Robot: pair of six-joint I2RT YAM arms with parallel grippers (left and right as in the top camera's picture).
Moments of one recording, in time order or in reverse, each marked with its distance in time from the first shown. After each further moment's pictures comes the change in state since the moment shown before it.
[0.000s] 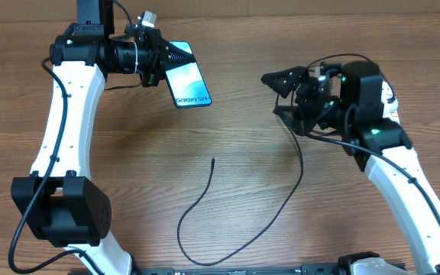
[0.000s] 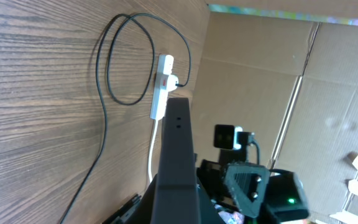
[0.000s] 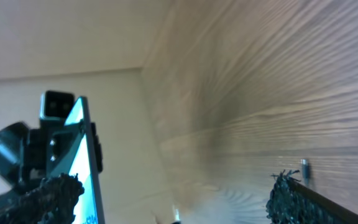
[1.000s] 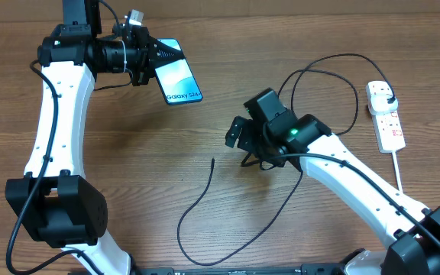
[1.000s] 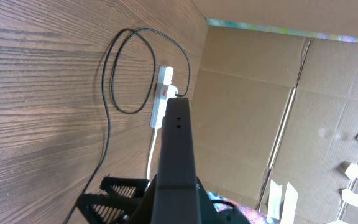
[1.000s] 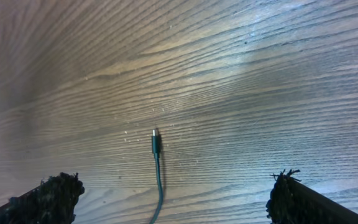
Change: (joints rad) left arm 0.048 0.000 0.000 0.002 0.006 0.003; right arm 0.433 0.218 0.103 -0.412 0.592 -0.187
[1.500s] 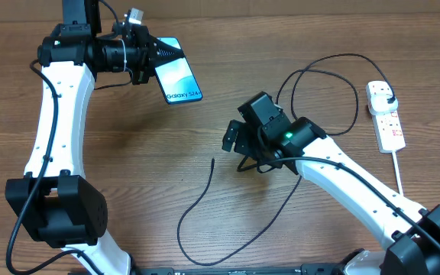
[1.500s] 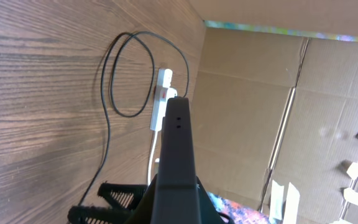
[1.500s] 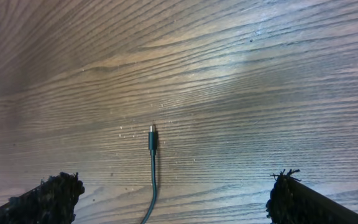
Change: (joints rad) left arm 0.000 0.000 0.000 0.022 -0.001 0.000; right arm 0.041 0.005 0.000 0.000 0.029 -0.026
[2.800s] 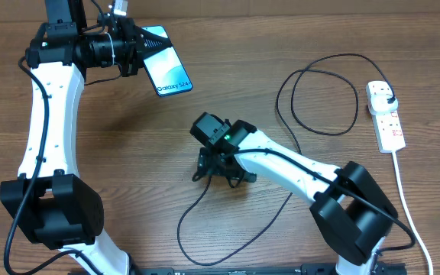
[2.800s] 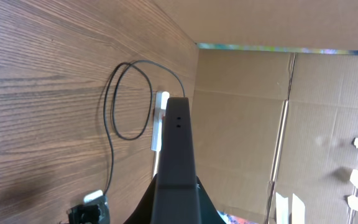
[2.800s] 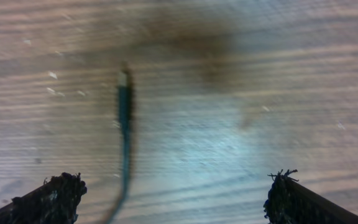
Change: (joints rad) left arm 0.051 0.000 0.000 0.101 -0.001 -0.008; right arm 0.177 0.362 0.202 -0.155 0.039 0.016
